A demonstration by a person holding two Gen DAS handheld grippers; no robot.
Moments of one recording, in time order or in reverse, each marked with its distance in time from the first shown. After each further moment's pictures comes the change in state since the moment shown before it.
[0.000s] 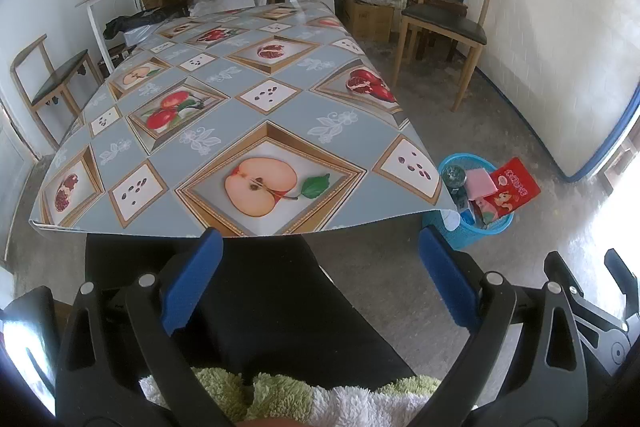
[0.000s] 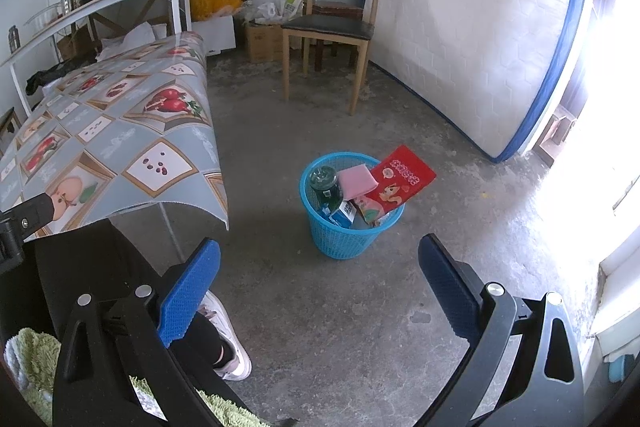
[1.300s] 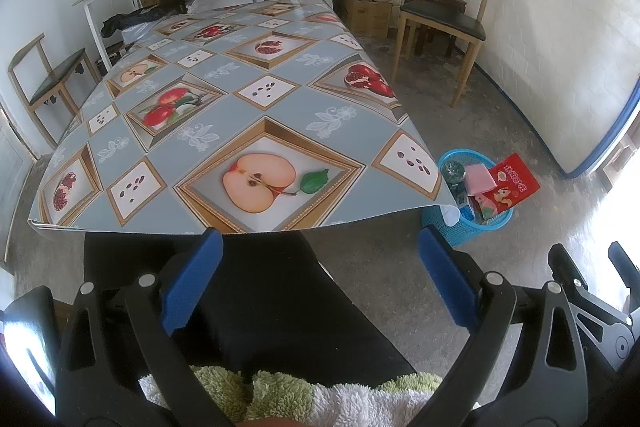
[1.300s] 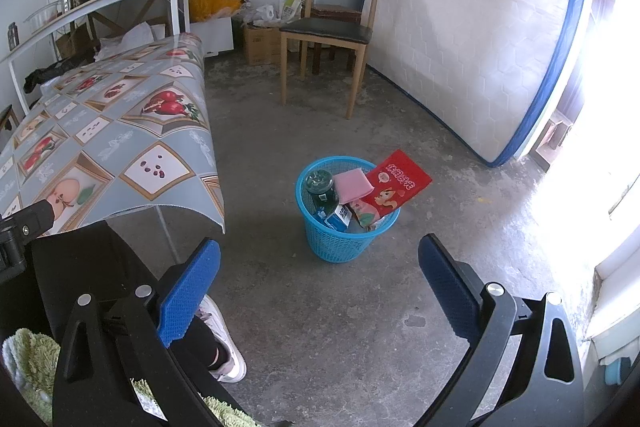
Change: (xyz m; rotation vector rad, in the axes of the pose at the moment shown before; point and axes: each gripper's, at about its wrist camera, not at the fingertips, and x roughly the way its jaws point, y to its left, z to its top) left arm 0.003 0.004 0.000 0.007 0.015 -0.005; right arm 0.001 -0.003 0.004 -0.007 -0.005 -0.006
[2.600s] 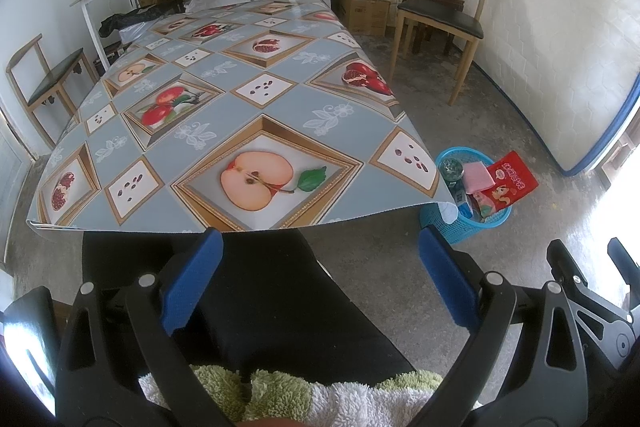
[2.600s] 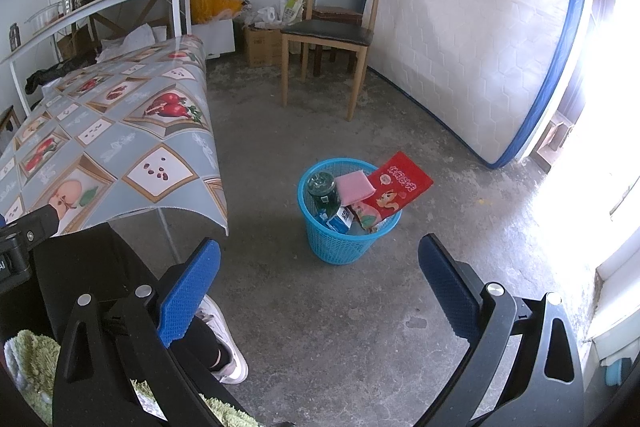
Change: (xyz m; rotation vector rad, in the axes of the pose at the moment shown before) left arm 0.000 -0.002 0.000 0.001 0.001 0.001; right arm -0.001 0.001 0.001 -0.001 -0.002 -0.001
